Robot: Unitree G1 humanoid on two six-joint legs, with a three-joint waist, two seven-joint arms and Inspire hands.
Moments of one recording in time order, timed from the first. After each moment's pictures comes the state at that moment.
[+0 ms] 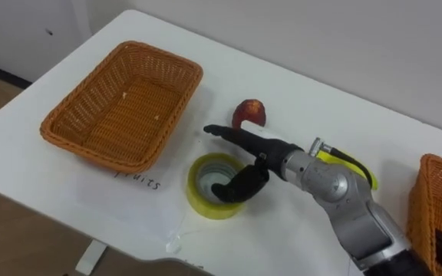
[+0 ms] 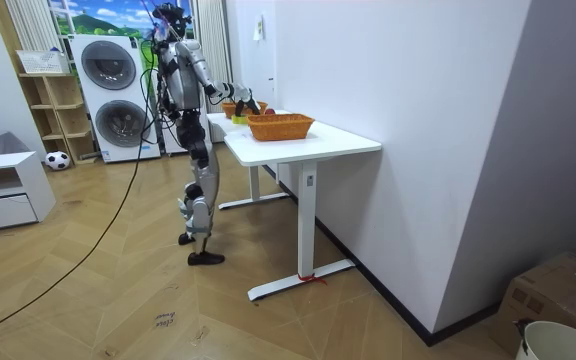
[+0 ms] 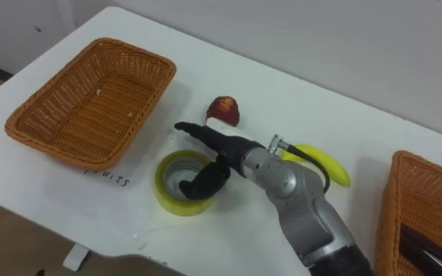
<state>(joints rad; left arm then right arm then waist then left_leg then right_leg) 0.23 0.22 0.04 0.77 0.51 0.20 0.23 -0.25 -0.27 0.37 0.06 -0.48 0.22 0.53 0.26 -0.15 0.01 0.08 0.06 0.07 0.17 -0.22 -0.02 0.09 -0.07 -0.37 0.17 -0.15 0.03</state>
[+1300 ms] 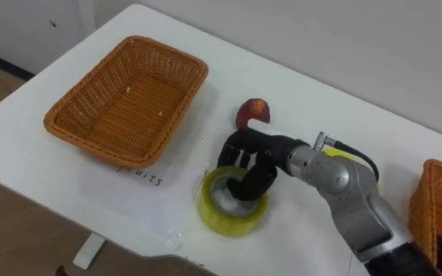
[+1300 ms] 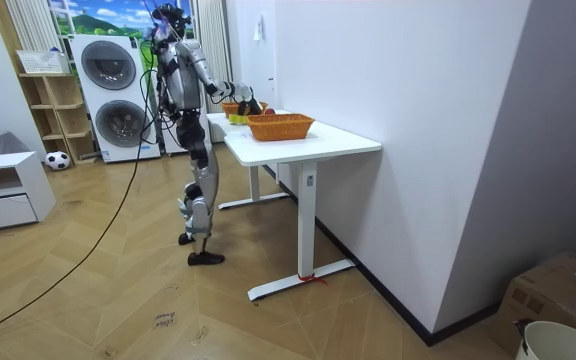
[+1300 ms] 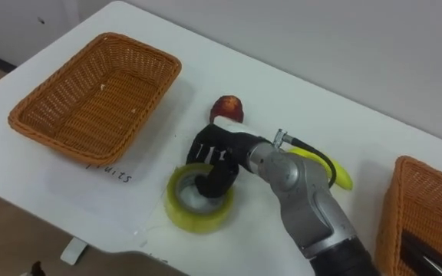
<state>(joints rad) 0.19 0.22 0.08 0.77 0.50 0.20 0.22 -0.28 -0.28 0.36 0.08 -0.58 0.26 0.59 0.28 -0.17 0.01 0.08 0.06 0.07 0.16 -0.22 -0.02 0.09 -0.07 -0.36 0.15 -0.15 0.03</state>
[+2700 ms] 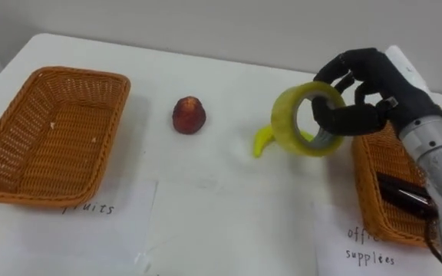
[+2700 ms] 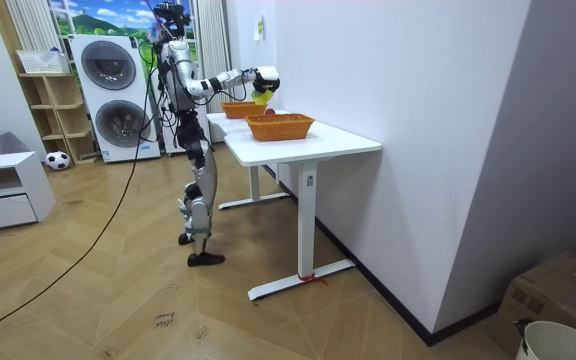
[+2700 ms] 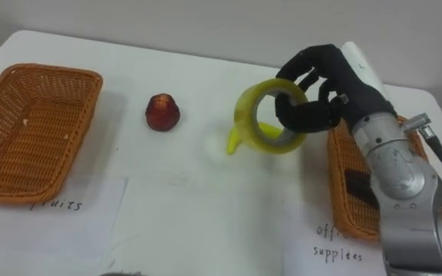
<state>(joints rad) 0.27 0.19 0.19 0.88 0.42 0.05 0.34 -0.08 -0.40 -0.13 -0.22 -0.32 0.13 0.29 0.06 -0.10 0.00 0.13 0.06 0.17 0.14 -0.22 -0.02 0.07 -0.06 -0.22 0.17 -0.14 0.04</state>
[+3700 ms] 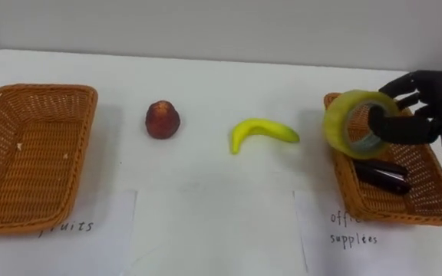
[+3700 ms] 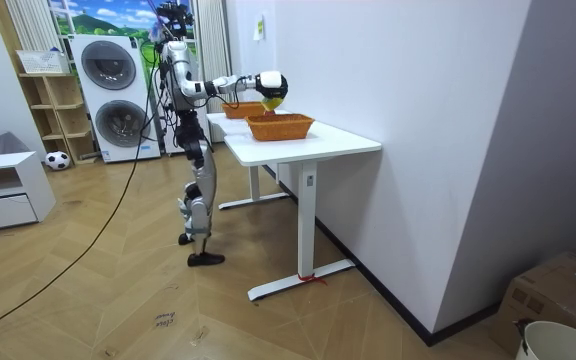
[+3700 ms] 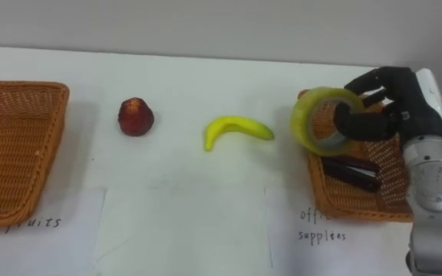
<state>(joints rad) 0.29 0.18 0.23 0.90 0.40 0.08 0.34 -0.05 -0.42 -0.26 0.00 -0.29 0.13 0.12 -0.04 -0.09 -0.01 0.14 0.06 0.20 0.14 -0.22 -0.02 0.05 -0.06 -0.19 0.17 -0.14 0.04</state>
